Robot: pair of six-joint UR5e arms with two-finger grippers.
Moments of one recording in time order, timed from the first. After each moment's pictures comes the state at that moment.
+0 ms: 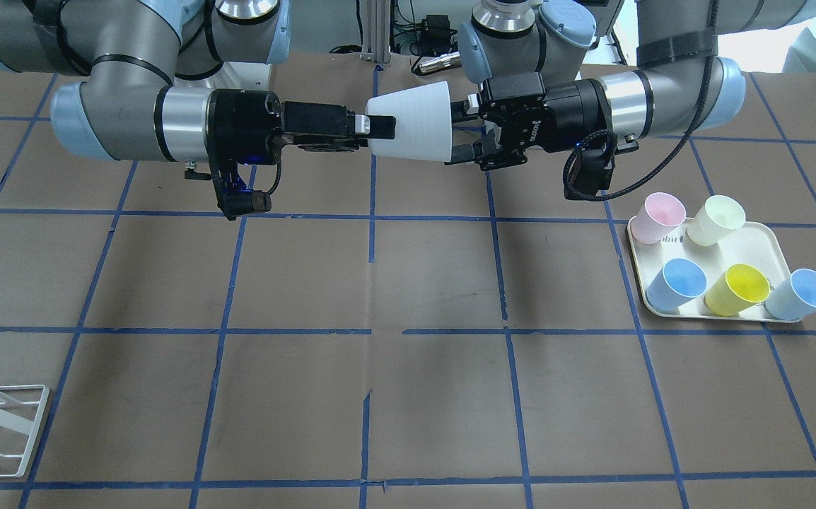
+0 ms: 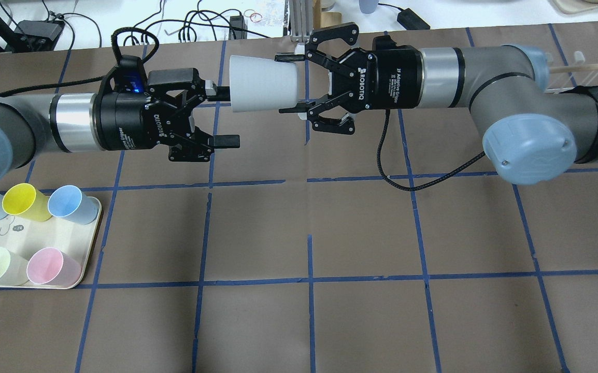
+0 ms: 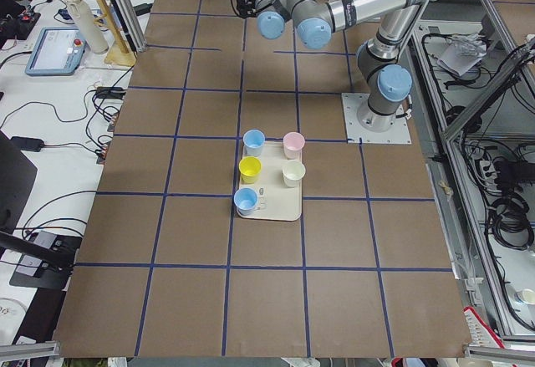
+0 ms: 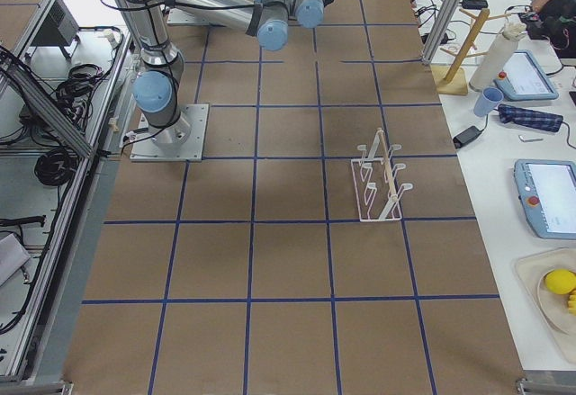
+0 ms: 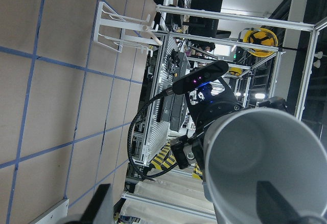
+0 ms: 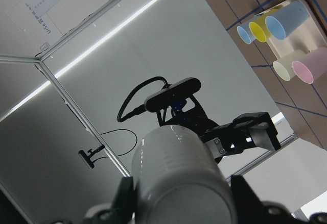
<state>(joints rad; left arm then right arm) -1.33 -1.50 -1.91 -2.03 0.22 0.56 1.55 -1.50 1.90 -1.71 0.00 0.36</state>
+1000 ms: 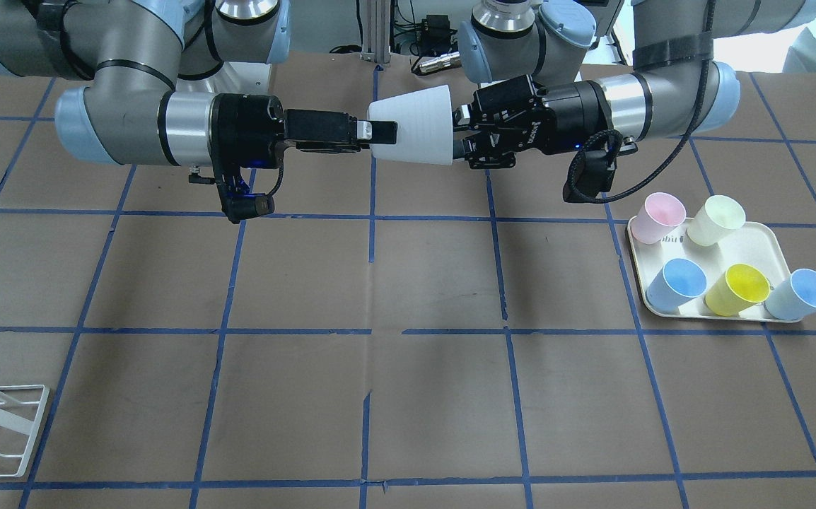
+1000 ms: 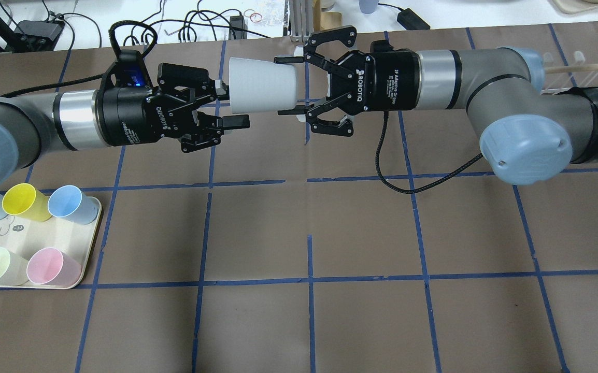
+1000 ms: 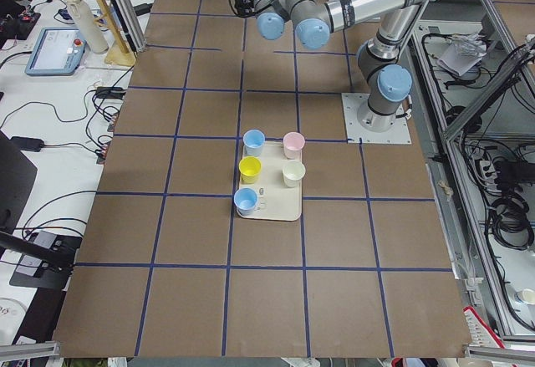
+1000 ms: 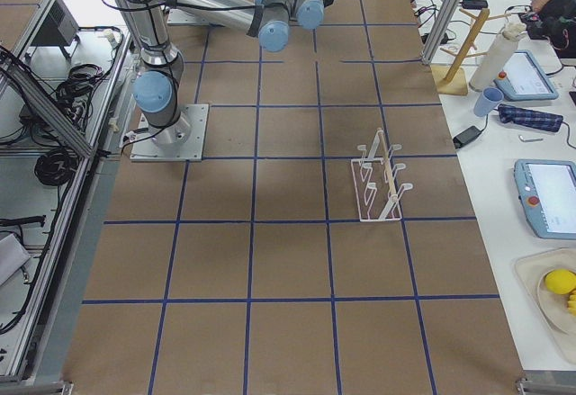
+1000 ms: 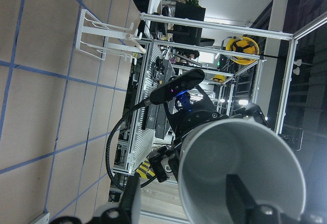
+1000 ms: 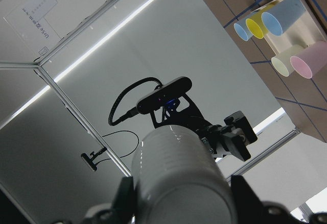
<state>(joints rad) -1.34 -1.51 -1.91 -2.02 0.15 0.58 1.56 -1.50 1.90 -1.71 0.00 0.39</state>
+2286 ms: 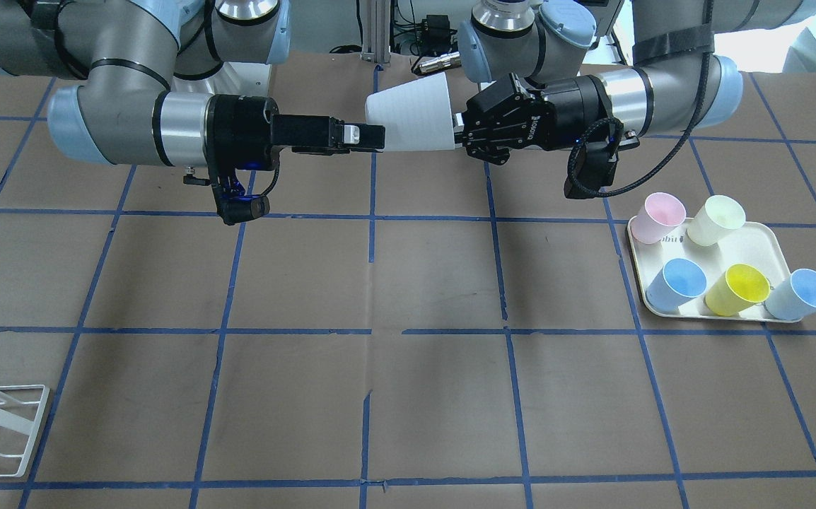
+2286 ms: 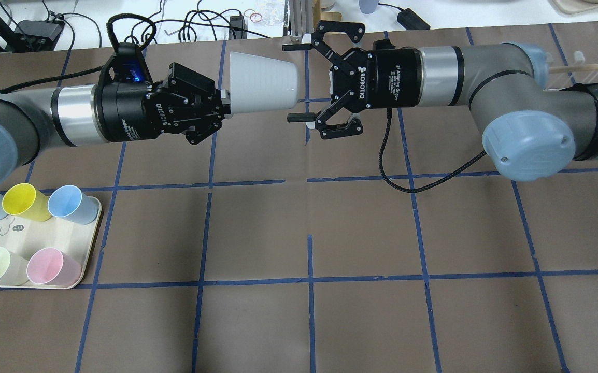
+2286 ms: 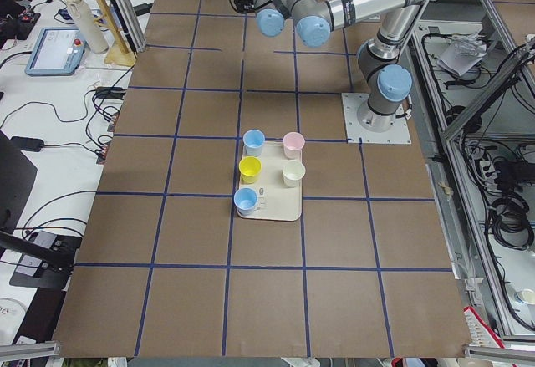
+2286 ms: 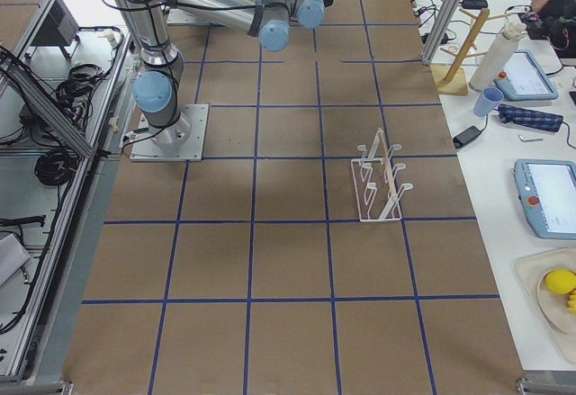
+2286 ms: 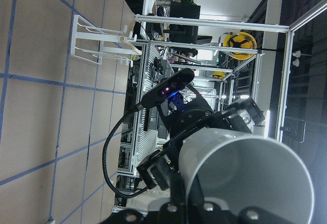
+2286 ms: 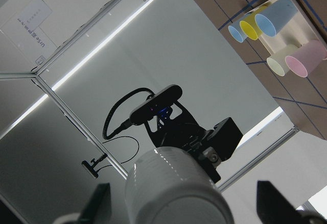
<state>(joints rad) -1.35 -1.50 -1.90 -1.99 0.16 0.57 1.55 -1.50 1.89 -1.72 -0.02 0.44</state>
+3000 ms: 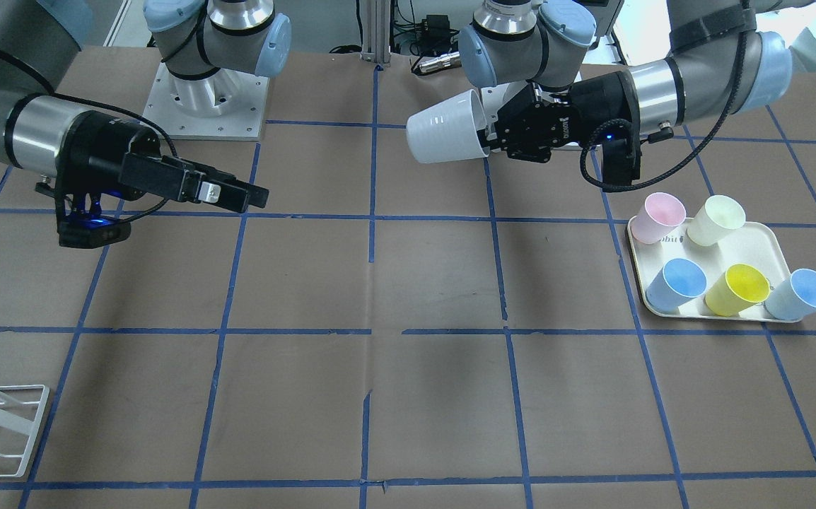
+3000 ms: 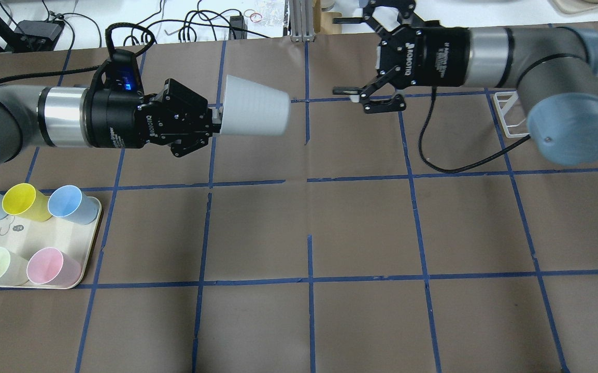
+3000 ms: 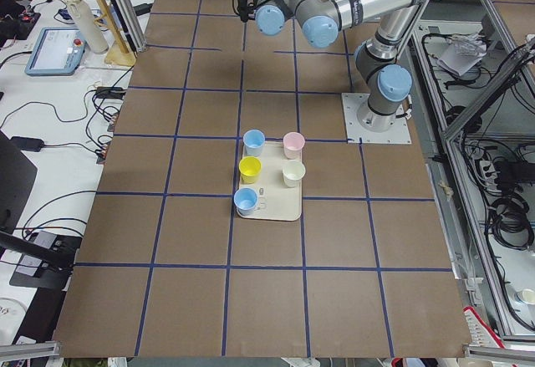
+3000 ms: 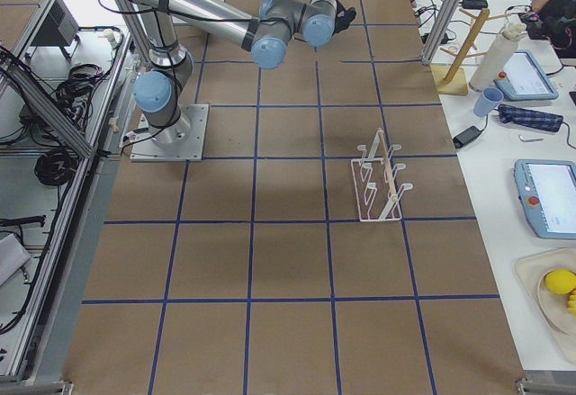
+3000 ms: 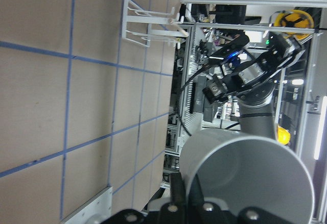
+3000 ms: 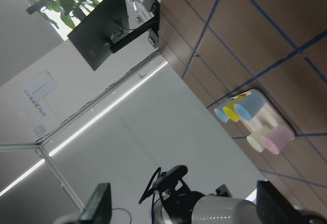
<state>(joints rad) -1.23 -1.46 -1.87 -1.98 0.58 0.56 1.31 -1.52 1.84 -1.73 -0.29 0.46</state>
